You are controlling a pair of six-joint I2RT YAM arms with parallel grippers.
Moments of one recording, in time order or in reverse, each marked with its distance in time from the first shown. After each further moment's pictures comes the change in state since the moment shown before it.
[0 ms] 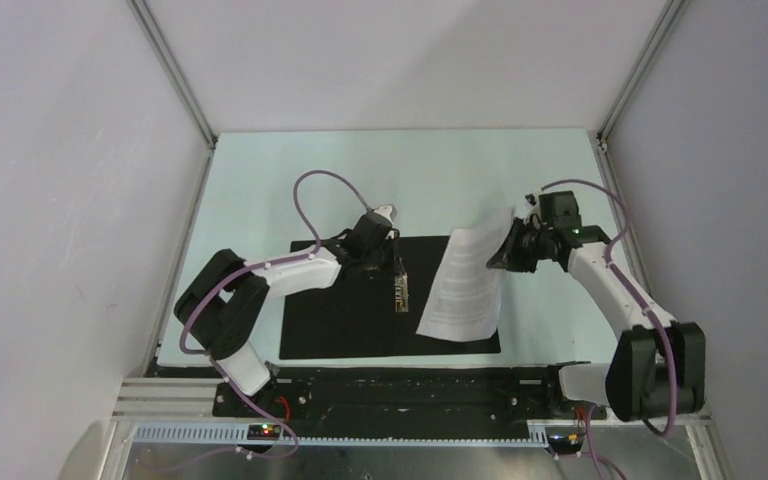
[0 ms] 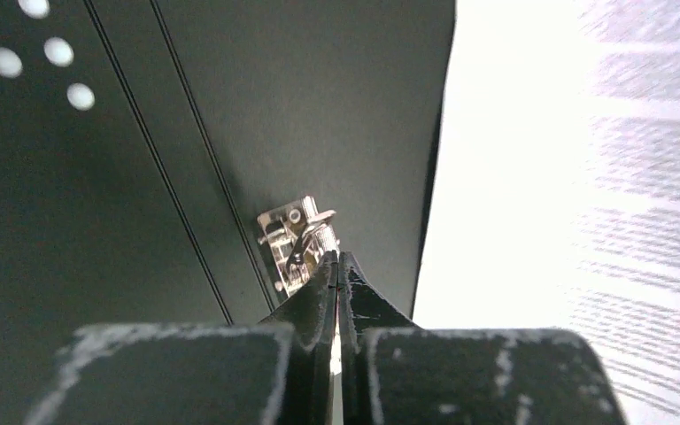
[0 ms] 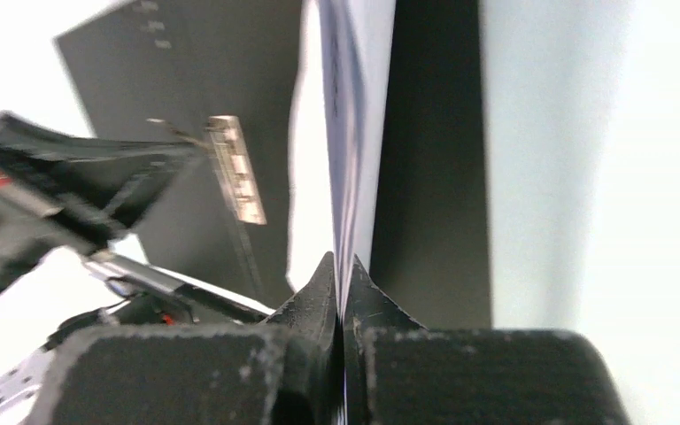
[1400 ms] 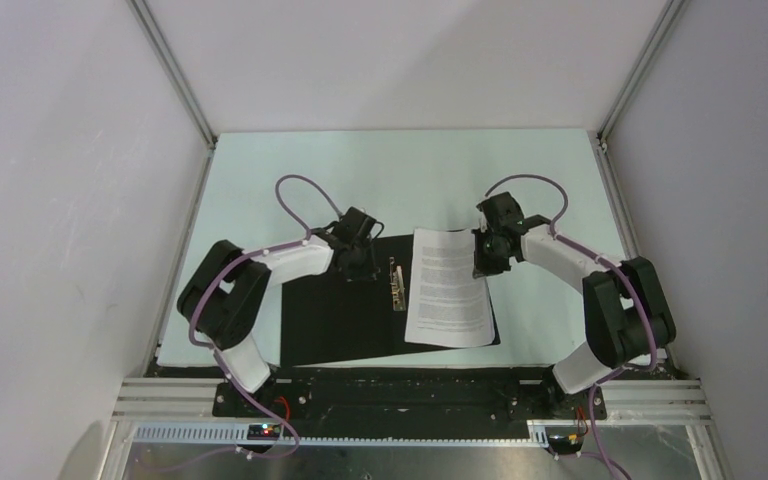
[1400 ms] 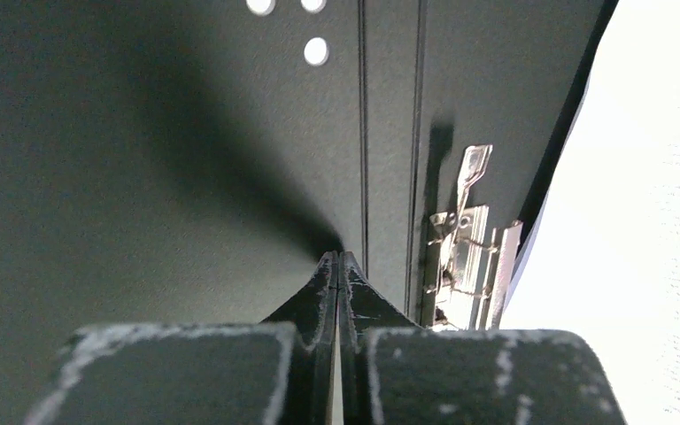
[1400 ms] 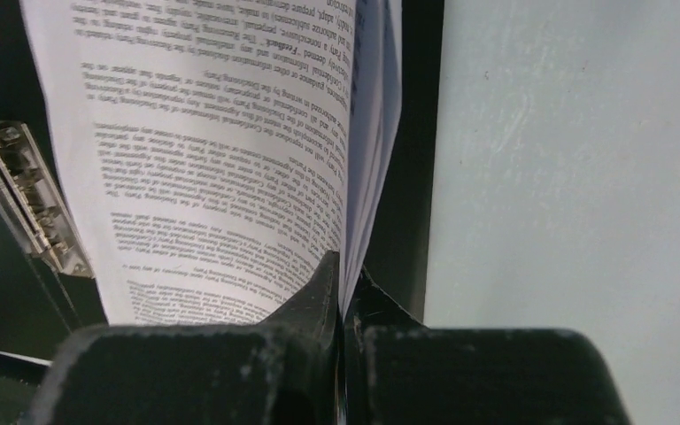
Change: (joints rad) left arm 0.124 0.050 0.031 -0.241 -0.066 -0.076; right arm 0.248 0.343 0.047 0.076 0.348 -0.157
